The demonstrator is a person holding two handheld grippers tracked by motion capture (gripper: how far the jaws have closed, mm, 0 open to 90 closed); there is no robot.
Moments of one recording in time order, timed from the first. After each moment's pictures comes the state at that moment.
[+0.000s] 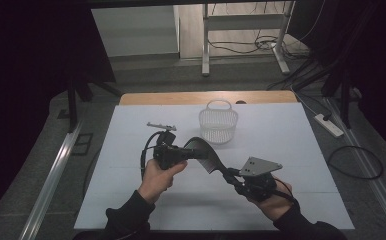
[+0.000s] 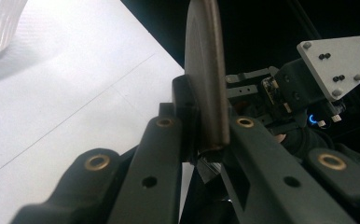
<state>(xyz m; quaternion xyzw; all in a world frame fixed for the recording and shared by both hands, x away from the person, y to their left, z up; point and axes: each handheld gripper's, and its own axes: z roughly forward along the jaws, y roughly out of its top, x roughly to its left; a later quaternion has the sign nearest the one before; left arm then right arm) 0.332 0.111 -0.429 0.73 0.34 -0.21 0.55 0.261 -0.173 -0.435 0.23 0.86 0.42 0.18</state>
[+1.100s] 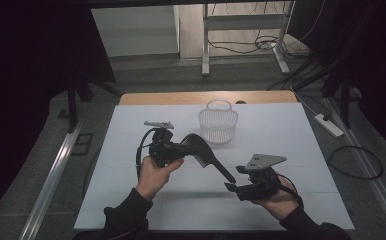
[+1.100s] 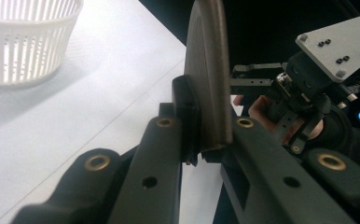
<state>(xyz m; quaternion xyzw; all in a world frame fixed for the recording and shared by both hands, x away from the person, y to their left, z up) 0.331 0.119 -0.417 0.76 0.35 -0.13 0.54 0.272 -0.187 -0.439 0.27 0.87 0.41 0.11</state>
